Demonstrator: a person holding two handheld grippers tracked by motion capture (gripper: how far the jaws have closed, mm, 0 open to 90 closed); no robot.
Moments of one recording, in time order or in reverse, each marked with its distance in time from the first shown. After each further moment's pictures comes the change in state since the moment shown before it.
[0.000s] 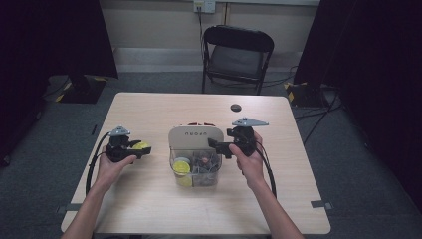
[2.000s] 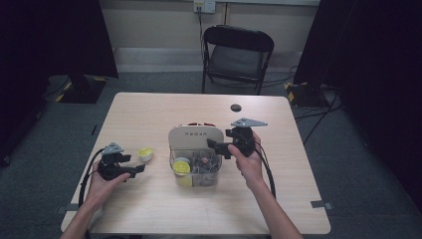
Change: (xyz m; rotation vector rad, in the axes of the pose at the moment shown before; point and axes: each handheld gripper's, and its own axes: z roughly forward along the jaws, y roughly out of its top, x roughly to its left) left arm -0.015 -0.046 -0.025 0.042 0.036 -0.012; right arm 0.002 0.000 0.001 0.005 0.008 -0.008
